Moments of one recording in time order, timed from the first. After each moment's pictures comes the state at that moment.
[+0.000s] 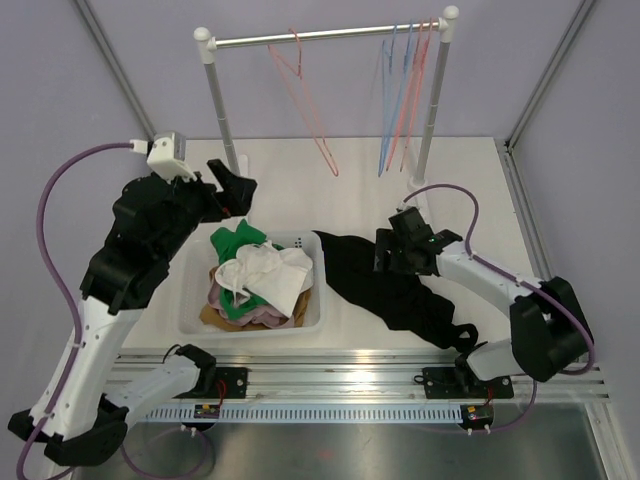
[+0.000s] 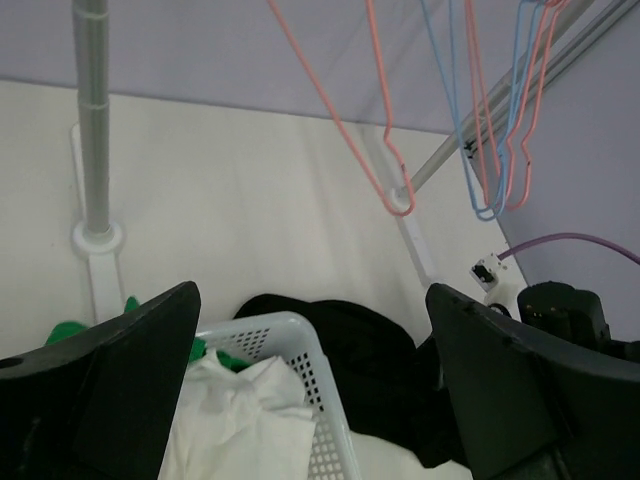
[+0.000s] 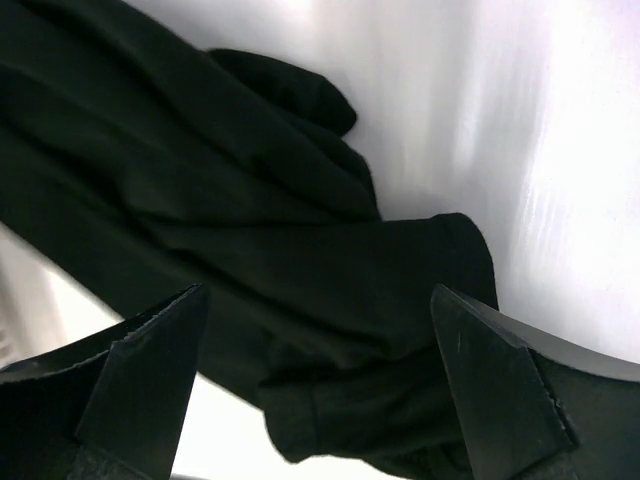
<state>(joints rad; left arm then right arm) -0.47 0.95 1.42 -0.62 -0.12 -0.45 0.51 1.37 0.87 -0.49 0.12 0.55</state>
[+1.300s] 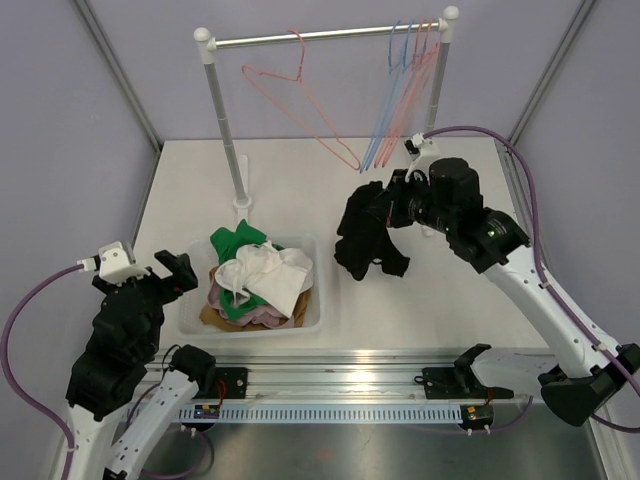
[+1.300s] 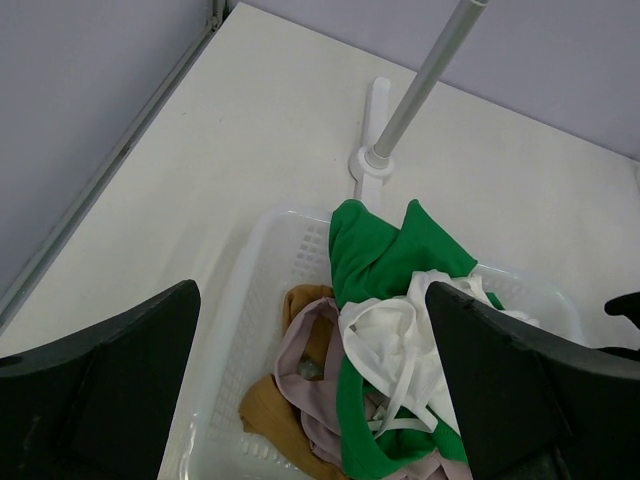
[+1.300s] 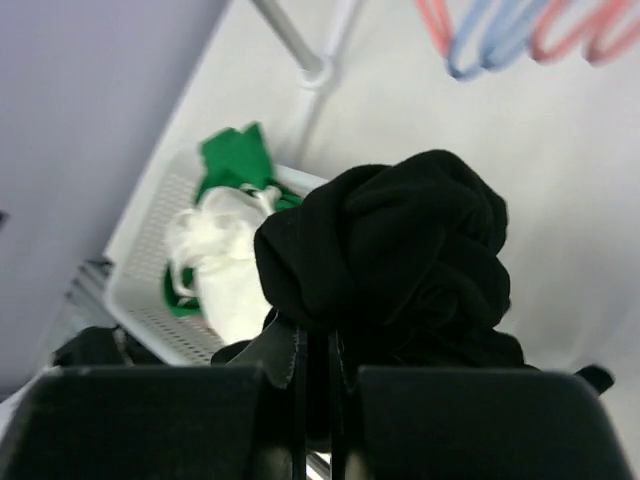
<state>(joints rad) -0.41 0.28 0.89 -0.84 -0.59 -0.39 0.59 1.16 1.30 -0.54 -0.11 0.45</state>
